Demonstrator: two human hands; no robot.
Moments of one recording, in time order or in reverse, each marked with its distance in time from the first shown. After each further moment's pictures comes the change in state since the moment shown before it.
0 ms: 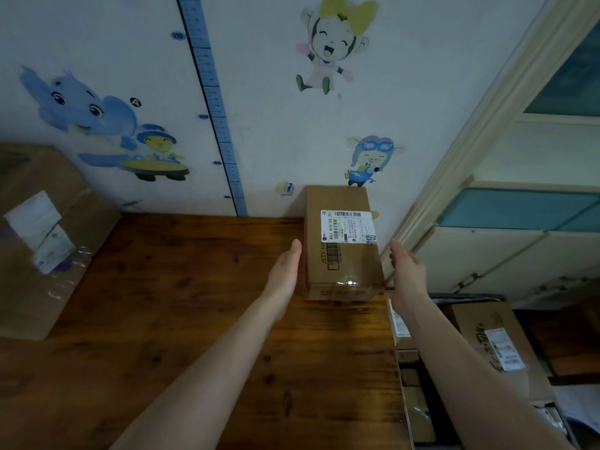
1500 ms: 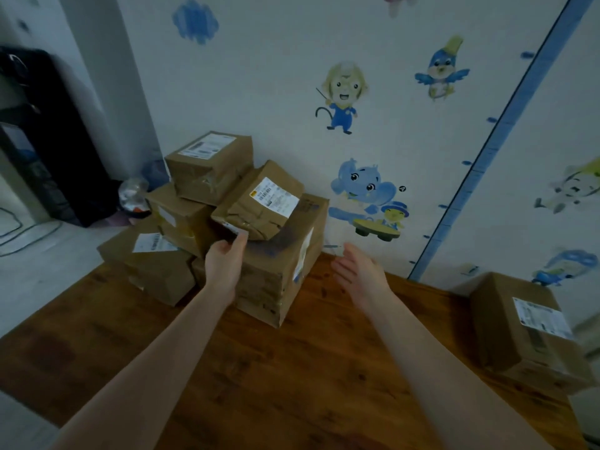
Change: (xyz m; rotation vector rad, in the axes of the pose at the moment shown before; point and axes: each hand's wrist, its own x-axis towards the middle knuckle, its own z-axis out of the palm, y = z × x) left_hand -0.156 -0.017 -0.474 -0.345 0.722 0.254; right_hand -0.316 0.064 0.334 -0.033 -0.663 -0.032
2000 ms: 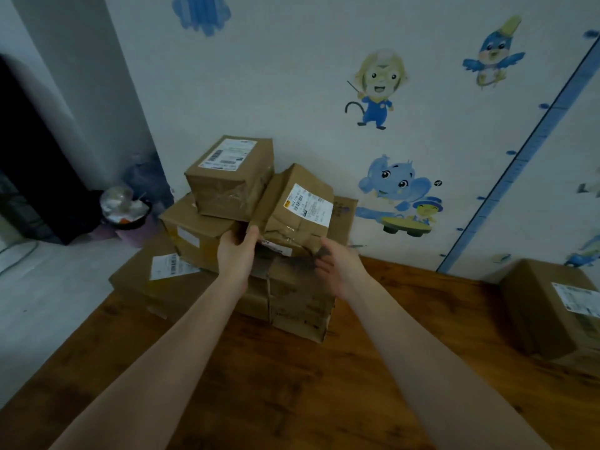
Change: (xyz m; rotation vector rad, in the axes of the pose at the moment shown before) left_hand 0.106 0.021 -0.042 0.001 -0.118 0.007; right_hand 0.033 0.024 0.142 0.015 0.032 0.078
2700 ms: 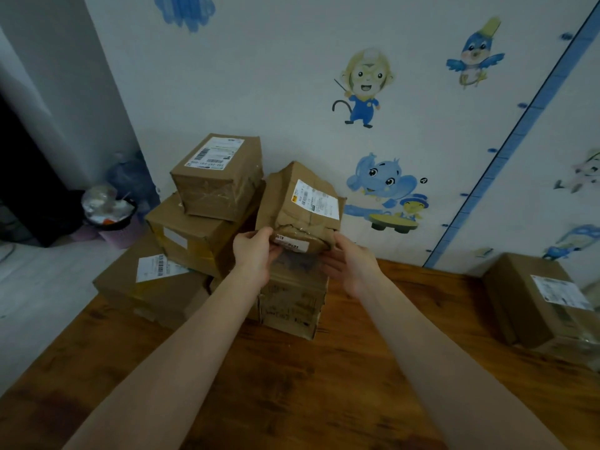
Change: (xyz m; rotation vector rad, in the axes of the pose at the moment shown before) left_hand -0.016 0.014 0.033 -0.367 -0.144 -0.258; right_hand -0.005 -0.011 -0.026 0.037 0.090 -0.057
